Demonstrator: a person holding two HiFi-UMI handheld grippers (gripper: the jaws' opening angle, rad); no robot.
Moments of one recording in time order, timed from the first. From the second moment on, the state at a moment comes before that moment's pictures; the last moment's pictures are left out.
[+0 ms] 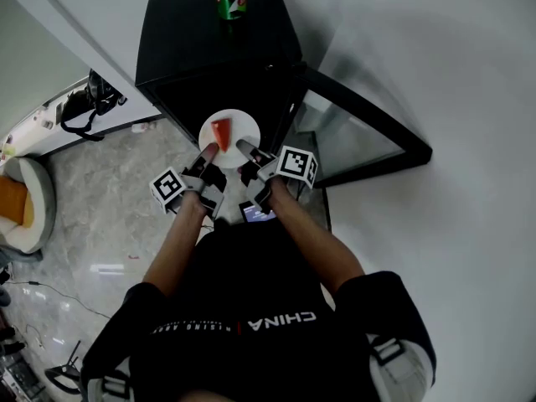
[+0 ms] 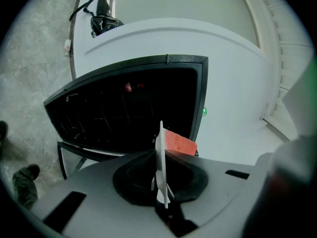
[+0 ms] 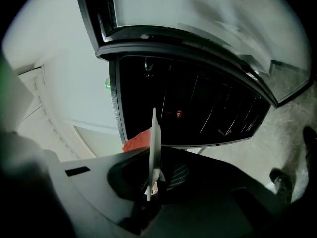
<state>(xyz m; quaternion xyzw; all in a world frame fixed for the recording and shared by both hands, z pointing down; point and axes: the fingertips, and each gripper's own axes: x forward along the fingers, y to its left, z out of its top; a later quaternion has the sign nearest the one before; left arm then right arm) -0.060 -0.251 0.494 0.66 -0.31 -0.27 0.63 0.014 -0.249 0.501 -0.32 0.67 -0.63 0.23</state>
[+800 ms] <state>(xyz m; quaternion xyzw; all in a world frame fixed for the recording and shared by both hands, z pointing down) -0.054 -0.285 0.531 0.62 -0.33 -0.31 0.64 0.007 -0.268 0.535 -0.34 0.61 -0.66 0.27</state>
